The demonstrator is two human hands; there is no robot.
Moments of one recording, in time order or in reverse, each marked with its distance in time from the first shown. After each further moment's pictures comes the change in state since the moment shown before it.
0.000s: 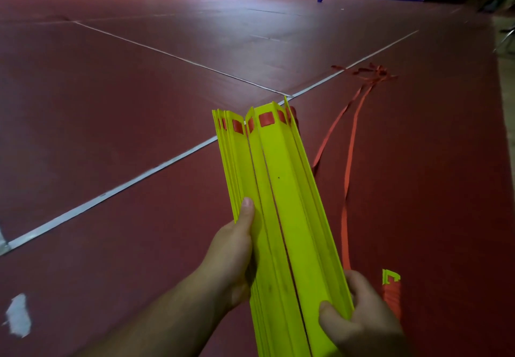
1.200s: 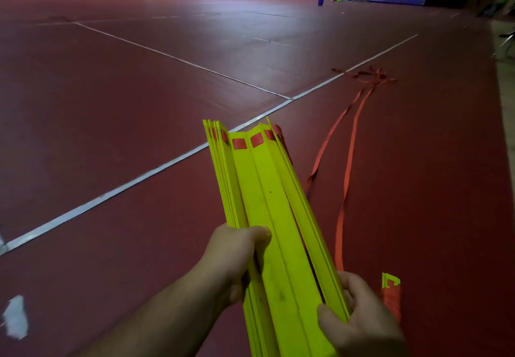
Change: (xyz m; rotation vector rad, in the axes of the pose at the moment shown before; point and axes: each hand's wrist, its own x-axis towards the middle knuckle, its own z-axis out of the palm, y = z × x) left_hand 0.003 0.008 -0.006 0.207 0.137 -0.048; right_hand 0.001 -0.001 0.000 -0.046 0.010 0.009
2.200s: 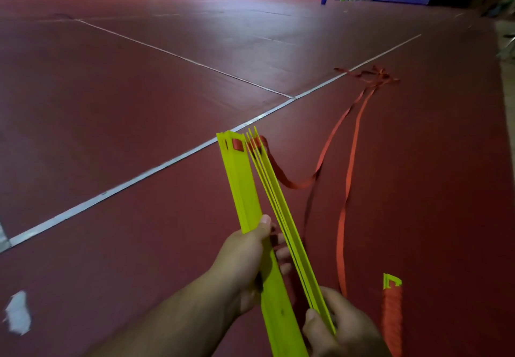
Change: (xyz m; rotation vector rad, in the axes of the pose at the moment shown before) left_hand 0.004 -0.016 0.015 -0.227 -0.146 -0.010; right_hand -0.015 -0.010 0.025 -0.046 0.061 -0.044
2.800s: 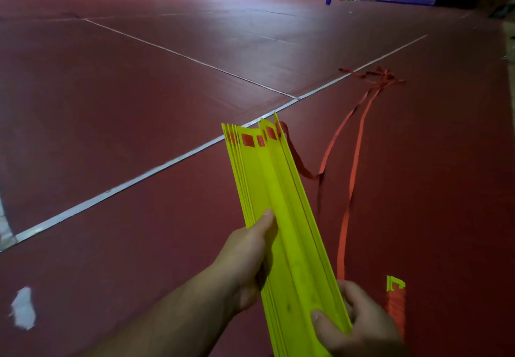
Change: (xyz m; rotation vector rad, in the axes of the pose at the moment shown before) left_hand -0.007 0.012 -0.002 0.056 0.011 -0.033; right_hand 0.009 -0.001 -0.020 0.058 -0.133 0.051
